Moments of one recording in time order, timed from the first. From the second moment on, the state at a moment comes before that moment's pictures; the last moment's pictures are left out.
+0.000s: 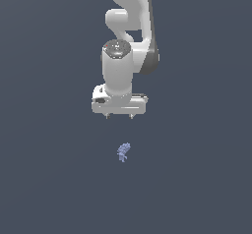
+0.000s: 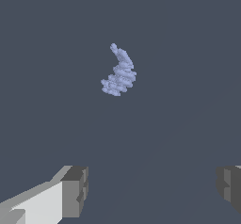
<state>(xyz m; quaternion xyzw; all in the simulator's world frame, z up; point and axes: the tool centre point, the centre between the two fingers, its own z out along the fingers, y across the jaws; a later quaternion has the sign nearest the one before) -0.003 -0.027 0.168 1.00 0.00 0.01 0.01</state>
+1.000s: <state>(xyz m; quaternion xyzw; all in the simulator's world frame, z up) 0.053 -0.021 0.133 1.00 -0.09 0.01 0.01</state>
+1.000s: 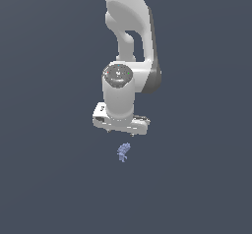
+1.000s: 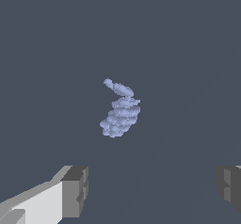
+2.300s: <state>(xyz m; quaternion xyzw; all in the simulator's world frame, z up) 0.095 -0.013 0.074 0.99 -0.16 0.00 0.00</state>
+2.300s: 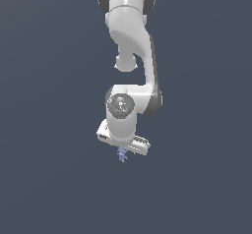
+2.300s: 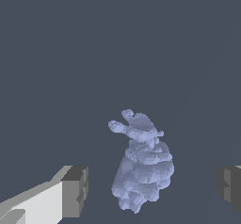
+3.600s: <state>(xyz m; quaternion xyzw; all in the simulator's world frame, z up) 0.094 -0.014 0.044 0.99 -0.17 0.00 0.00</state>
